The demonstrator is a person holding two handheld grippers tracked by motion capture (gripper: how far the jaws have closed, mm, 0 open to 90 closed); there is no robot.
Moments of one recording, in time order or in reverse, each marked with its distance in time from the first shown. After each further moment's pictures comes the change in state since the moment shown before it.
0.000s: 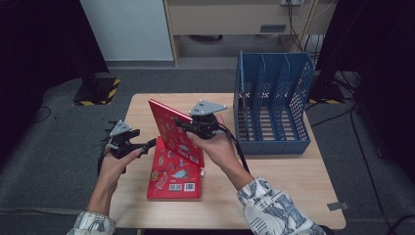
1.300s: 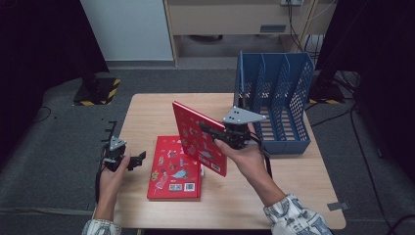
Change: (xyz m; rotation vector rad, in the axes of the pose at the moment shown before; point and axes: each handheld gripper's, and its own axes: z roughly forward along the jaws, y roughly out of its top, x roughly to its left) left arm 0.021 -0.060 -0.001 0.109 0.224 -0.053; right arm -0.007 -0.012 -0.086 -0.074 -0.032 0.035
